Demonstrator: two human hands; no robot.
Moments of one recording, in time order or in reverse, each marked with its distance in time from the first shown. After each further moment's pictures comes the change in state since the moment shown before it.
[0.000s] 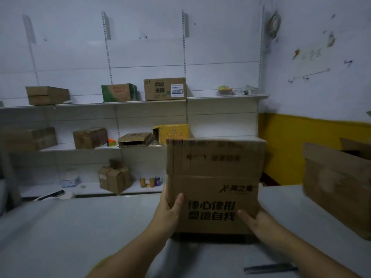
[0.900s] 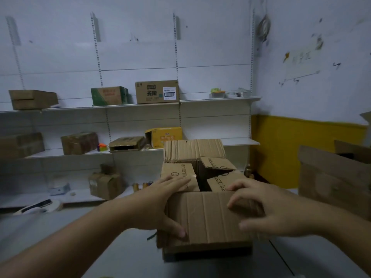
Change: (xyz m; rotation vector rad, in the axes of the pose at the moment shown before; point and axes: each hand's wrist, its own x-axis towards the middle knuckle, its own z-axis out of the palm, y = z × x) left_hand 0.013 0.092 -0.029 1.232 -0.572 0.180; right_hand -0.030 -0.105 -0.058 -0.840 -0.305 -0.325
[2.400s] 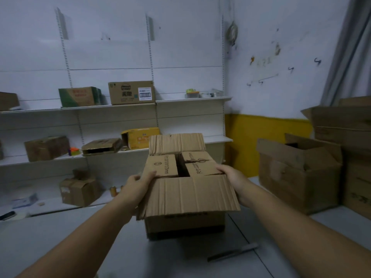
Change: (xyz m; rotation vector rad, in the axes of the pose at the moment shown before) left_hand 0.032 0.002 0.036 -1.020 0.357 -0.370; right_hand 0.025 0.040 0.028 1.266 0.438 0.583
